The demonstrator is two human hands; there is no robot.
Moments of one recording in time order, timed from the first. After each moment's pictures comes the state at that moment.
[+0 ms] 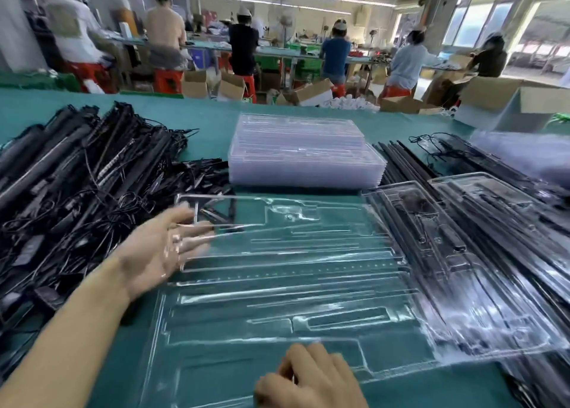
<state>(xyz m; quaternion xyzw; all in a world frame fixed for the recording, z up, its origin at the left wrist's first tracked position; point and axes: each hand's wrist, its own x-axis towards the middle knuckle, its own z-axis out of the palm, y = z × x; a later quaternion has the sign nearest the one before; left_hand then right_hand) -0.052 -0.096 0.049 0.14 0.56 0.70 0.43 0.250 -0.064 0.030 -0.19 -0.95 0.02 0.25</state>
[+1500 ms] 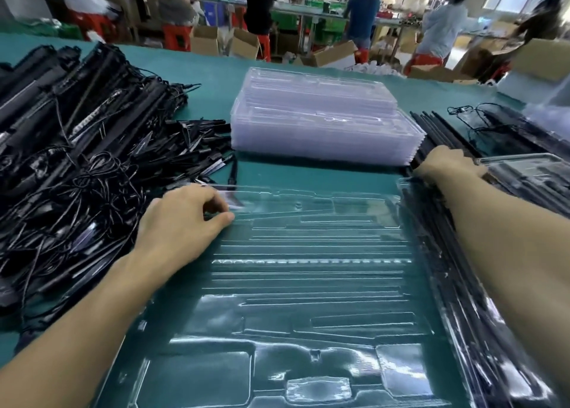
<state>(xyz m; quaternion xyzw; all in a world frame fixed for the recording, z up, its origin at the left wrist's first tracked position) -0.031 -0.050 0.022 0.40 0.87 0.28 -0.02 0.177 0.312 0.065 -0.68 -0.73 0.03 0.03</state>
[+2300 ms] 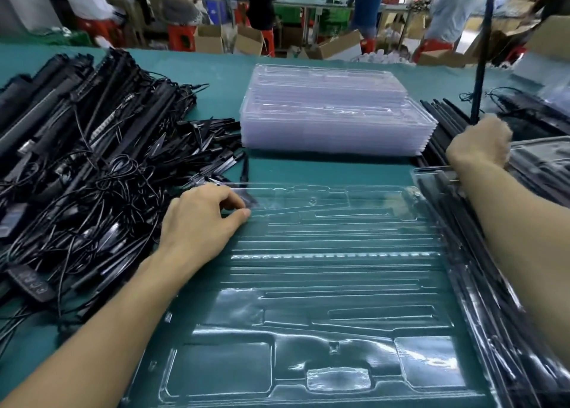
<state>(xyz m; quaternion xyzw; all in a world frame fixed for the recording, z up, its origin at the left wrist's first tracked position) -0.028 -0.050 0.018 0.40 0.86 0.32 -0.03 0.188 0.303 0.070 -0.67 -0.66 0.04 0.35</state>
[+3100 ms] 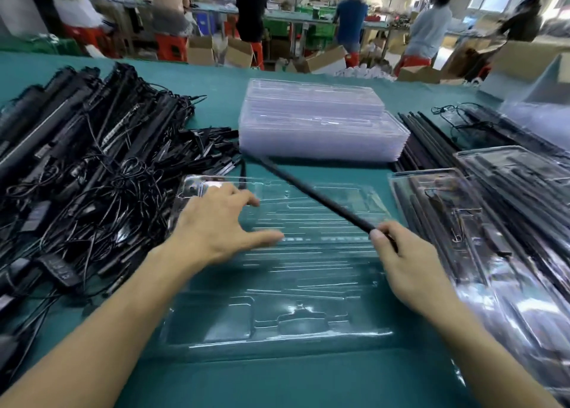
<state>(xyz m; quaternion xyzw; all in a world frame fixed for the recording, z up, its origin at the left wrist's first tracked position) -0.007 -0.065 0.047 0.51 0.84 0.15 0.04 0.251 0.077 0.027 -0.39 -0.86 0.21 0.26</state>
